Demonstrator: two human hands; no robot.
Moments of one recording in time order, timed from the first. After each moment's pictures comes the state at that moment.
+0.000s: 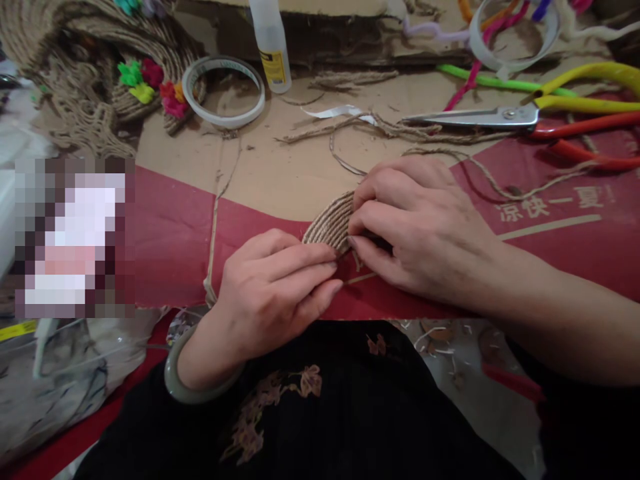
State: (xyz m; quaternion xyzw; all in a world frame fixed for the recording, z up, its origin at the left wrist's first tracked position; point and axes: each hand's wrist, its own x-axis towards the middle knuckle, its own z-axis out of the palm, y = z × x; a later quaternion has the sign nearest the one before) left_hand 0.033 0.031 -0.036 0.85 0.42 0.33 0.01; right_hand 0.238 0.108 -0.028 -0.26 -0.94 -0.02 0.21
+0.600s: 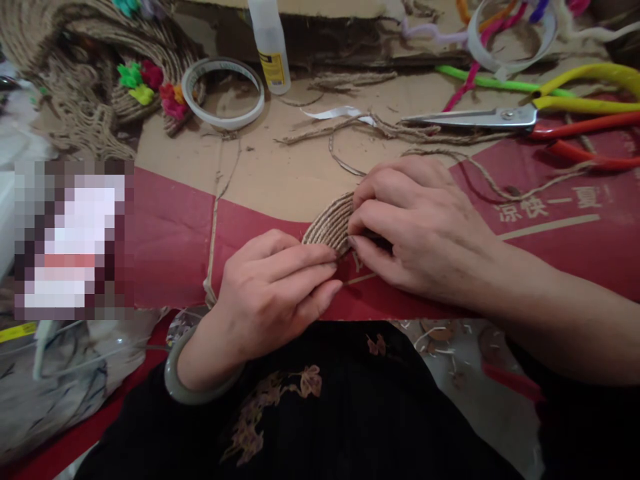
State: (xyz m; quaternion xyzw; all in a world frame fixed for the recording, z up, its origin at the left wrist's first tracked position) left_hand 0.033 0.031 -0.036 0.84 0.42 0.34 0.01; right_hand 0.238 0.108 -0.029 -0.28 -0.94 0.01 0.20
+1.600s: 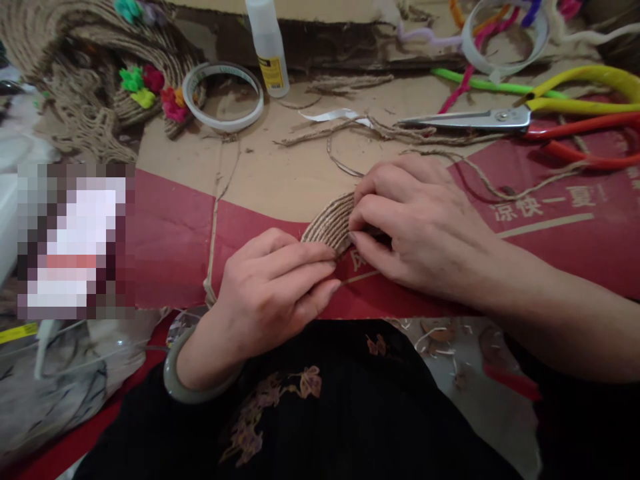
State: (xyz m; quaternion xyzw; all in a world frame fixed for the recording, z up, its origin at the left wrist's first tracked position) left_hand 0.033 0.032 -0.035 0.85 0.41 0.33 0.01; right_hand 0.239 0.109 -0.026 -0.30 -0.94 0.03 0.18
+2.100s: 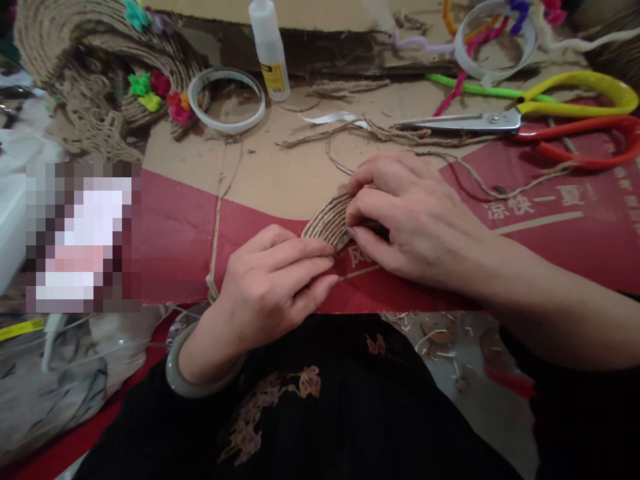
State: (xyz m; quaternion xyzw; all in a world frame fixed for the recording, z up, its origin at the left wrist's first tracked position) left_hand 0.033 0.031 -0.040 0.85 0.40 0.35 0.02; right_hand 0.239 0.110 -0.025 -0.31 -0.93 0.08 0.18
